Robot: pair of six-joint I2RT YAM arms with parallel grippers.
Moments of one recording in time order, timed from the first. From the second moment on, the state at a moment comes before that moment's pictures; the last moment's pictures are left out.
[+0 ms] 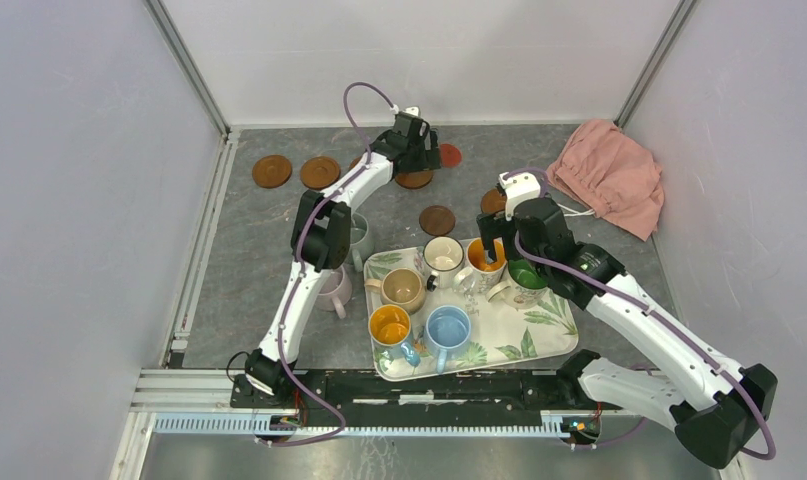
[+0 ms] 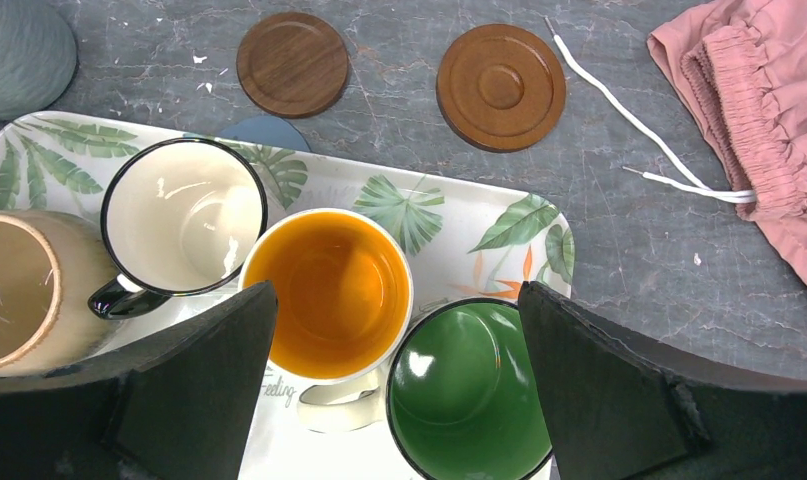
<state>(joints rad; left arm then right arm) -0.48 2.60 2.30 -0.40 -0.07 -0.46 0.64 1.00 0.93 -0.54 0.34 0.12</state>
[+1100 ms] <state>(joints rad) -0.50 2.66 2.39 -0.39 0.06 -0.46 0.64 1.00 0.93 -0.54 0.34 0.12</state>
